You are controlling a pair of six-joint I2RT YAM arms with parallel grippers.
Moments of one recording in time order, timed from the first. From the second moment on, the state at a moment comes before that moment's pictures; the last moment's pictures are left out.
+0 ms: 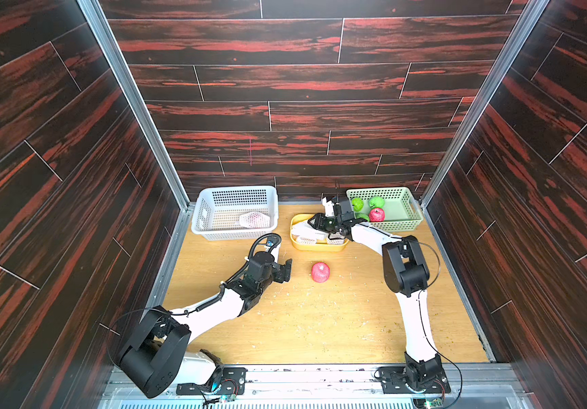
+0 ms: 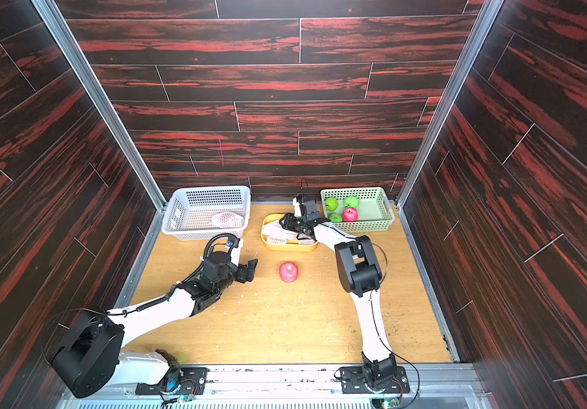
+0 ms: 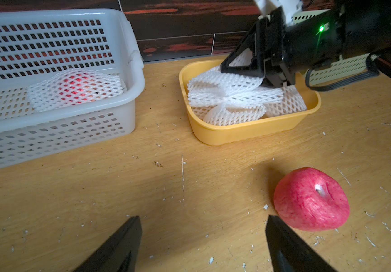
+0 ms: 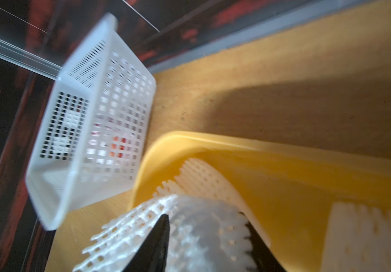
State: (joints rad) left arm -0.58 1.37 0.64 0.25 -0.16 -0.20; right arm 0.42 2.27 1.75 -0.10 -0.34 0.53
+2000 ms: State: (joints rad) left arm -0.58 1.35 0.66 0.21 -0.16 -0.17; right arm 0.37 1.49 0.94 0.02 -0.38 0.29
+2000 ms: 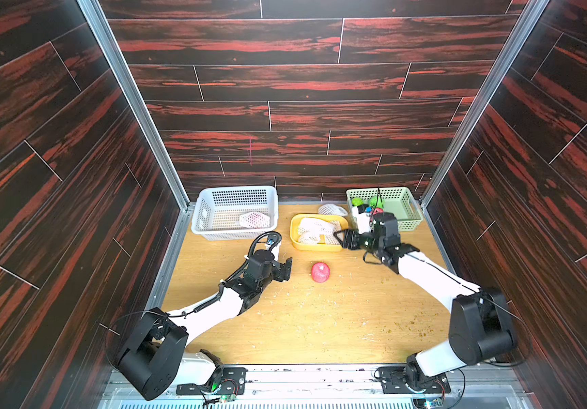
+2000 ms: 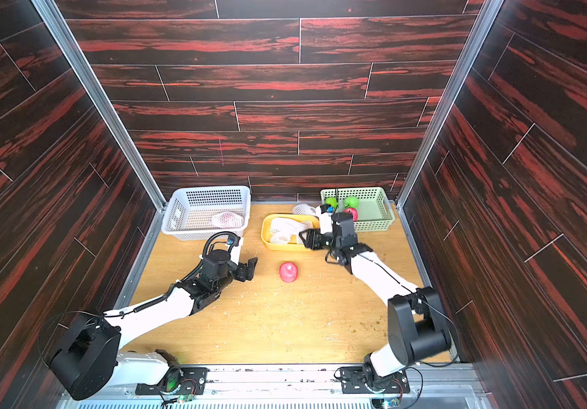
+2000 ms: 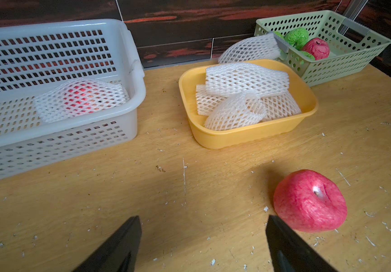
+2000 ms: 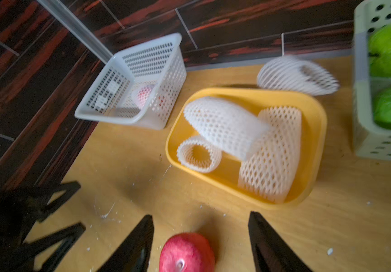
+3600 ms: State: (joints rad) left arm -0.58 1.41 0.82 0.23 -0.03 -0.13; right arm 0.32 1.70 1.17 0.01 -0.26 0.22
